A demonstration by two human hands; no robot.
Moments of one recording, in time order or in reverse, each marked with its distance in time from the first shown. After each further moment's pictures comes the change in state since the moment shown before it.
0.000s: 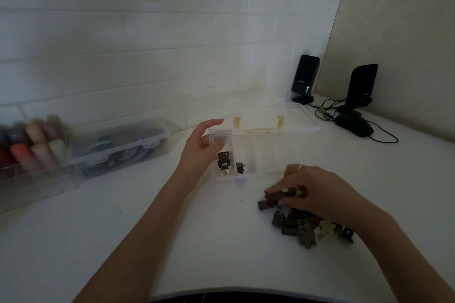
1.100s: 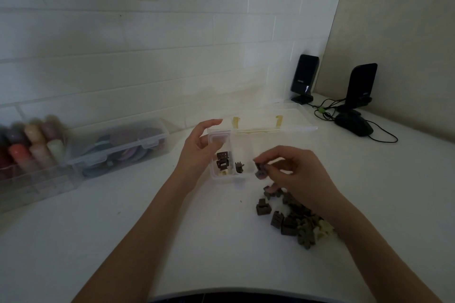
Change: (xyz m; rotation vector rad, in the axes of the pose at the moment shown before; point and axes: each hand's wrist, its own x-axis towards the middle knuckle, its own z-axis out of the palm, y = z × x) left_hand -0.001 0.005 0.003 0.046 0.037 -0.013; right_hand 0.017 -0.032 0.003 0.821 0.347 0.072
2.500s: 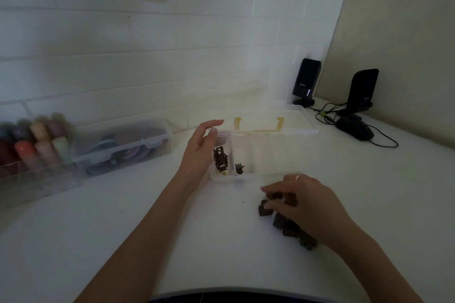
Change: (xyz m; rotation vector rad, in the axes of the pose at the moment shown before) left_hand -0.004 0.002 0.002 0.071 0.080 0.141; right_hand -0.023 0.014 0.002 -0.820 -0.137 0.010
